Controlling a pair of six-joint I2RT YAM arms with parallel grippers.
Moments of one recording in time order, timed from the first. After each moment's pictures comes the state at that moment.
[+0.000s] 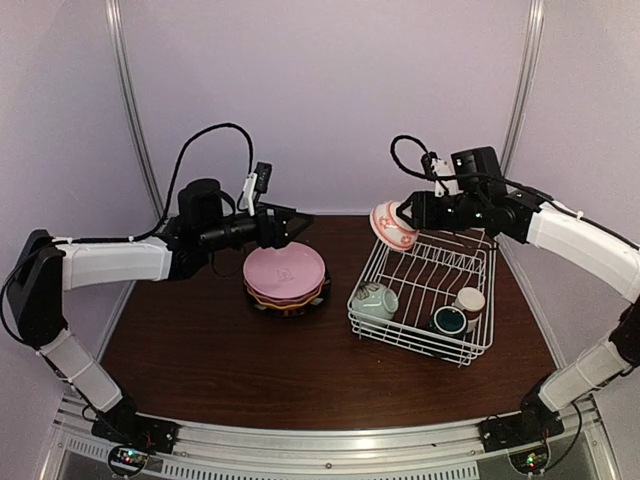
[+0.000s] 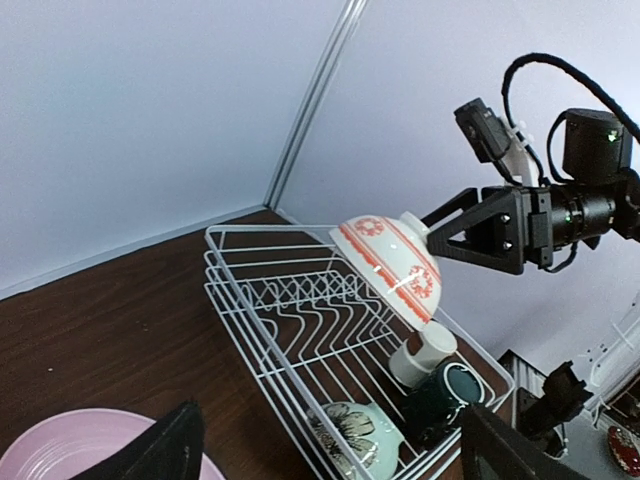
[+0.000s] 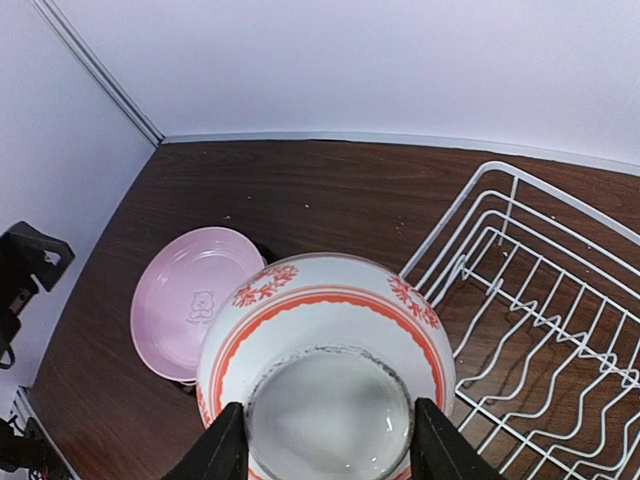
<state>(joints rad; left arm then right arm) -0.62 1.57 1.02 0.47 0.48 -0.36 0.54 1.41 1.30 -0.43 -0.02 0.36</state>
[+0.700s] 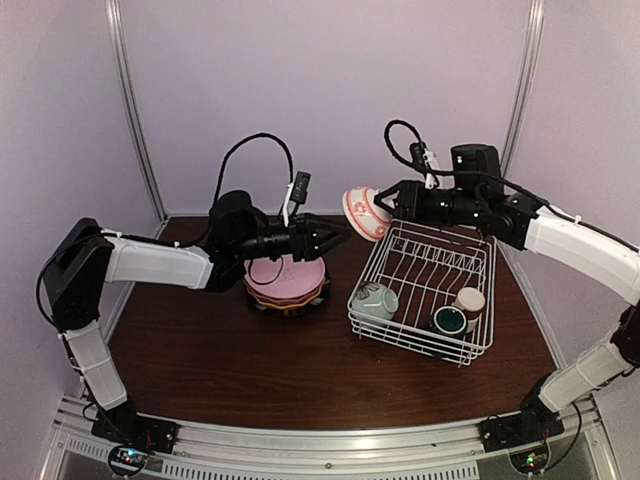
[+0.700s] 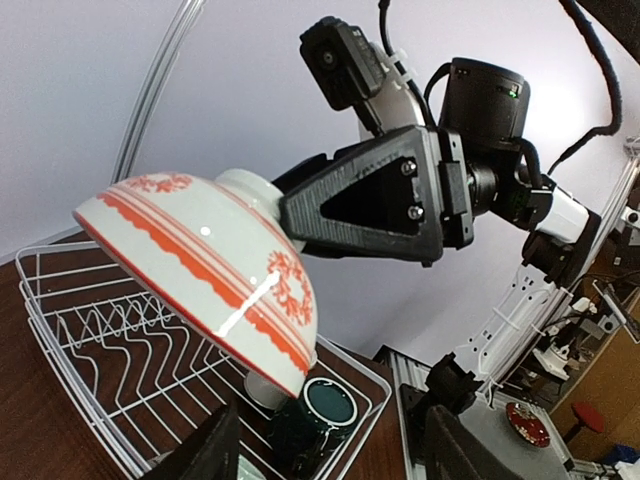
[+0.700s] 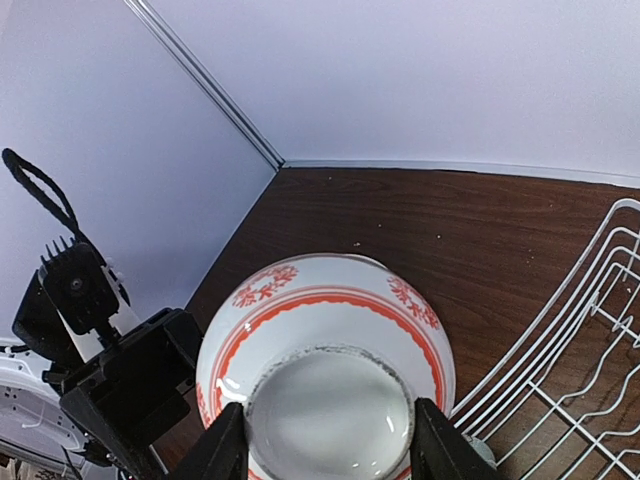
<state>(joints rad) -0.76 1.80 1.11 0.83 0.71 -0.56 0.60 1.39 1.27 -0.21 -0.22 0.50</state>
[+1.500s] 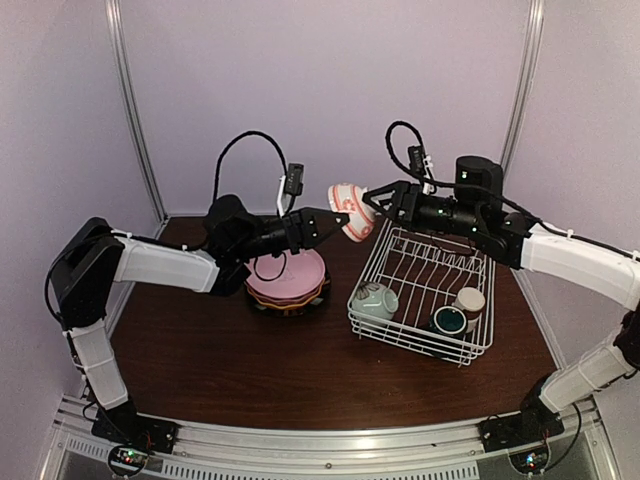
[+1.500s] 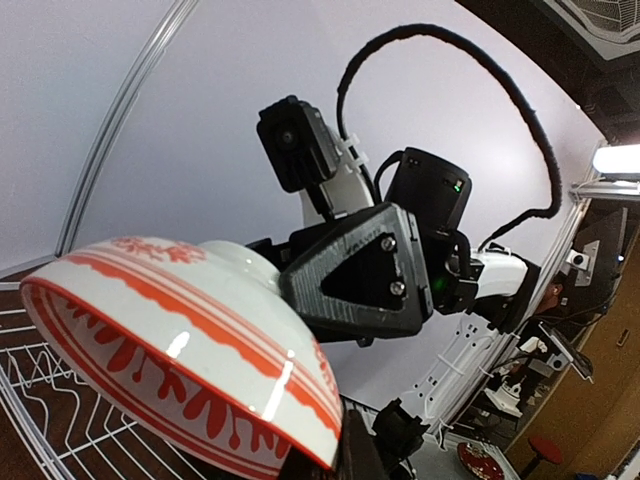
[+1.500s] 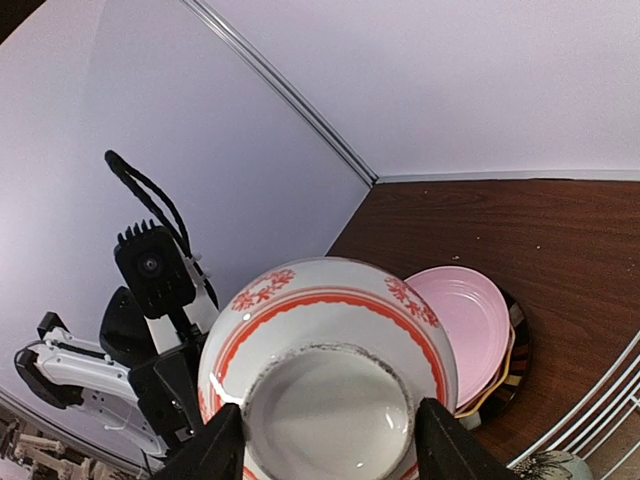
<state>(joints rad) -0.77 1.85 1.11 1.13 0.72 -0.79 0.63 1.37 1.13 0.10 -0.37 0.67</state>
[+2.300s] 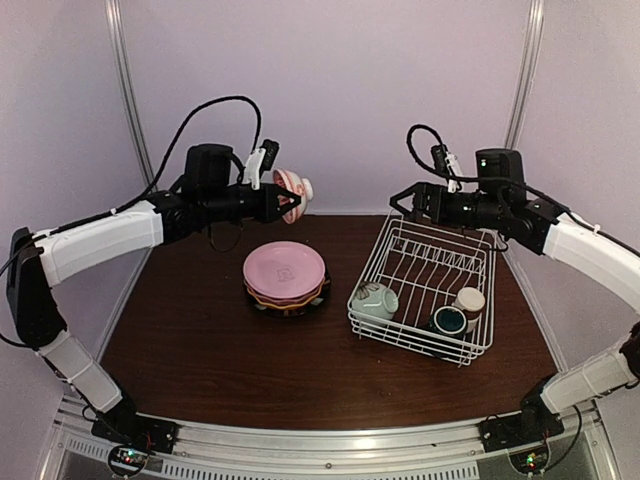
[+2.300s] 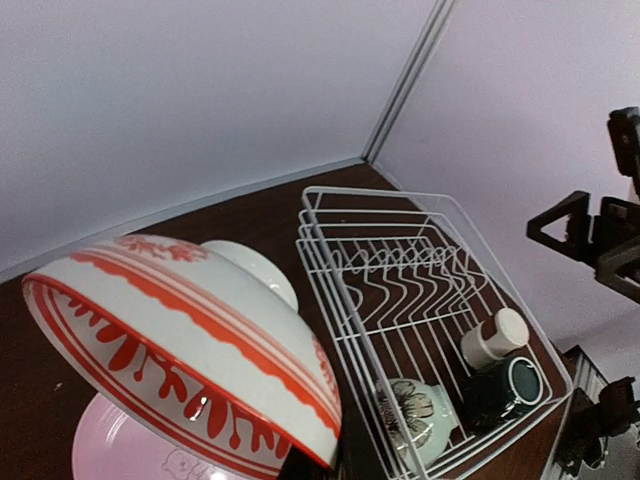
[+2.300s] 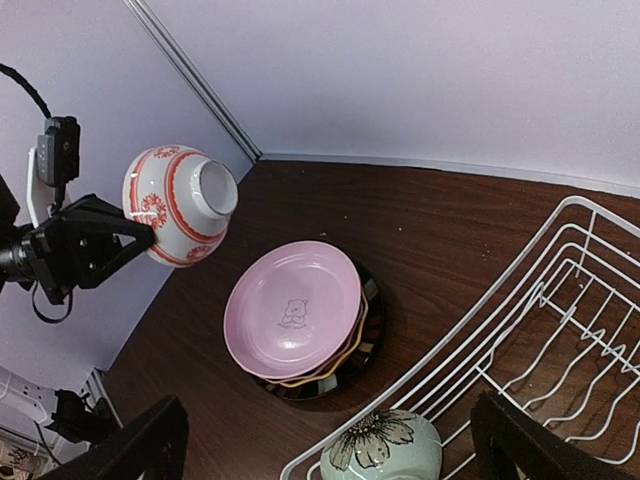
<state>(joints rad) -0.65 1.58 1.33 -0.03 0.30 -0.30 0.50 1.30 1.19 -0.24 -0.29 0.42</state>
